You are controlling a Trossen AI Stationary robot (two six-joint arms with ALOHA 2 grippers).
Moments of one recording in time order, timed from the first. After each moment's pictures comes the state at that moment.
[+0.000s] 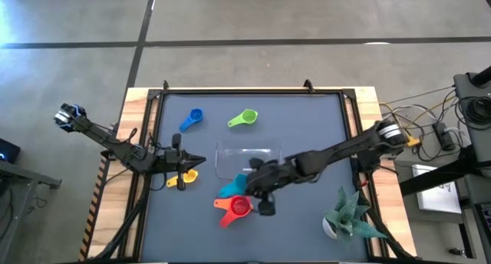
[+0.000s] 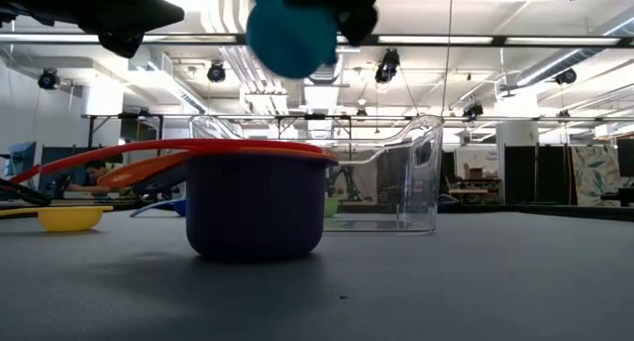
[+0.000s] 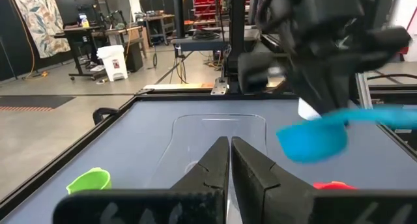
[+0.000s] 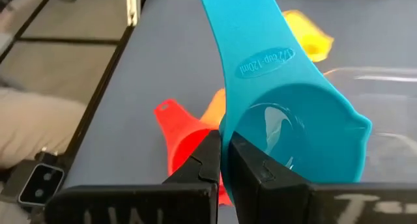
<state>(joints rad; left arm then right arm) -0.50 0.74 0.32 0.32 -0.67 -0.01 0.29 1.75 1.35 -0.23 -0.03 0.16</state>
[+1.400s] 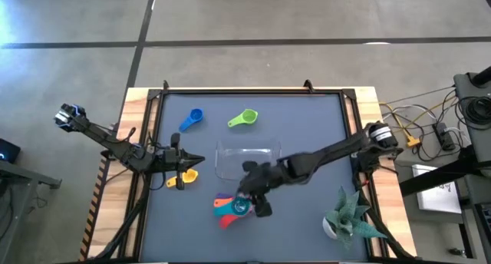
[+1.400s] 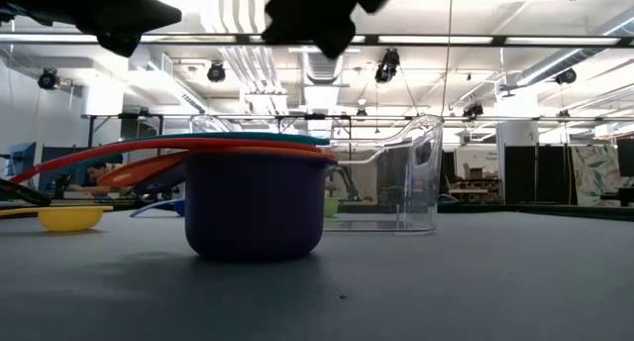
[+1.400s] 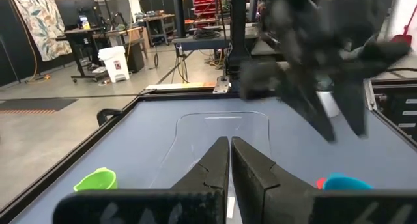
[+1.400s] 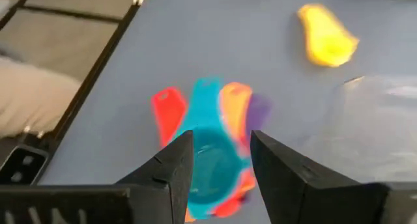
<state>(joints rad) -0.50 0.70 0.32 0.29 -0.67 0.01 0.25 1.81 1.40 -0.24 -0.07 0.03</state>
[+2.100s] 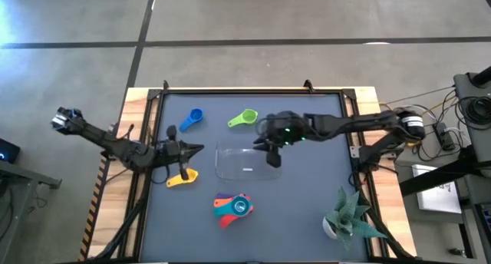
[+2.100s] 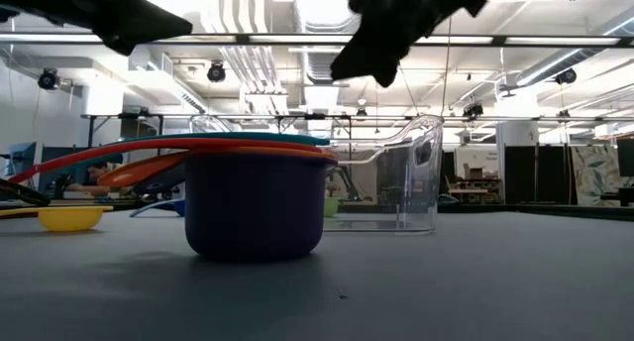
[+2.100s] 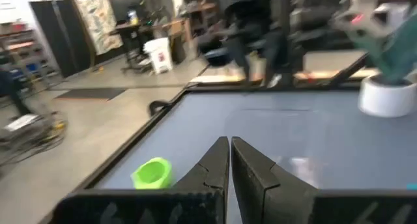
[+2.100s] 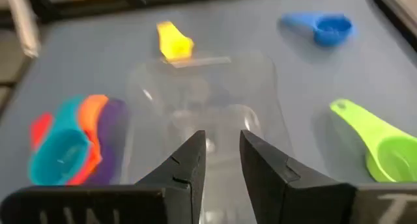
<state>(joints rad) -0.41 0.69 0.37 0.19 -0.77 0.04 -0.09 1.47 1.08 -0.15 -0.14 0.06</state>
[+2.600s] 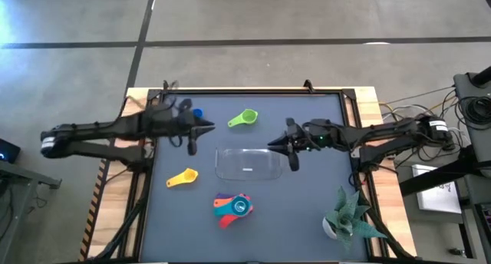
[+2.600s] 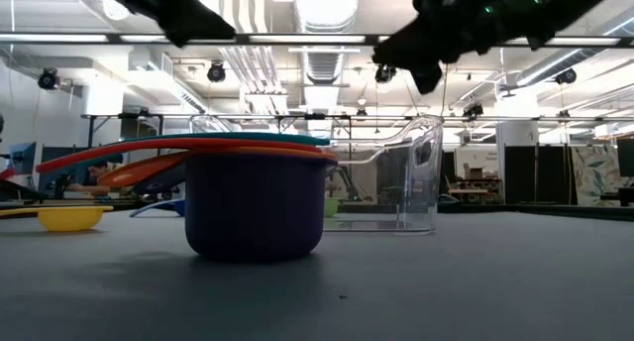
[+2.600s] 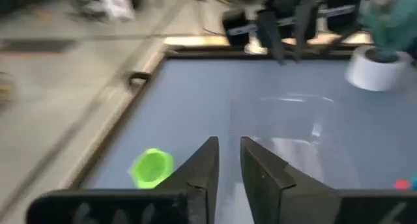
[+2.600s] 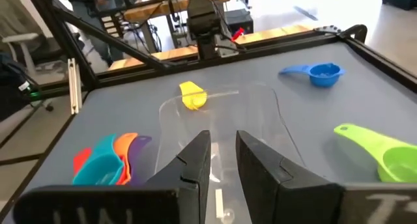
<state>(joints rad) 0.19 0.90 0.75 -0.21 -0.02 0.10 -0.08 1.20 0.60 0.37 -0.13 0.17</state>
